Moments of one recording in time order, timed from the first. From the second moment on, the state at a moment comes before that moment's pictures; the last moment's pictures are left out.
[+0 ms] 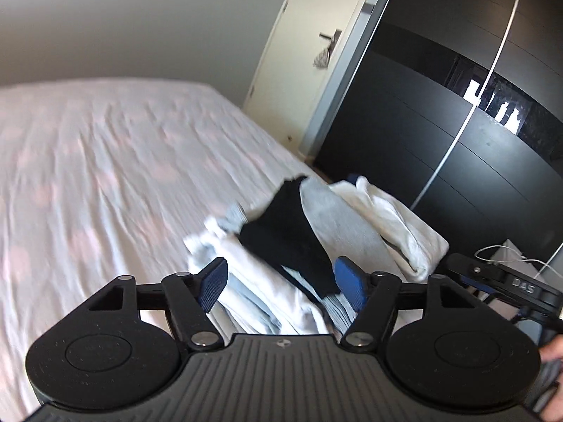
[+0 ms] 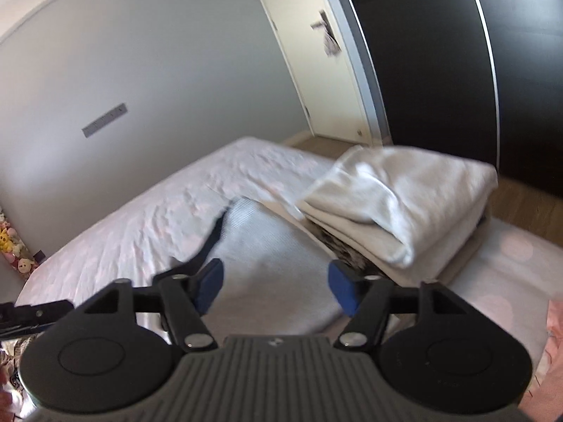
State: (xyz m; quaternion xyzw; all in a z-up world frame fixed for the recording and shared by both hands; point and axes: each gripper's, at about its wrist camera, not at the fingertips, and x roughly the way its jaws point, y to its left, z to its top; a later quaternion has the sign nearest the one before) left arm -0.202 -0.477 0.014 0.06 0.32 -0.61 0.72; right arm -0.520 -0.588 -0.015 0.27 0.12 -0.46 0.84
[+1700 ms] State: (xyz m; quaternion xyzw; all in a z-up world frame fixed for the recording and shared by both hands) left arm -0.247 -0.428 -0.017 0.16 0.22 -0.58 0.77; right arm -0.436 -0.441 -0.051 0.21 0.20 -0.53 0.80
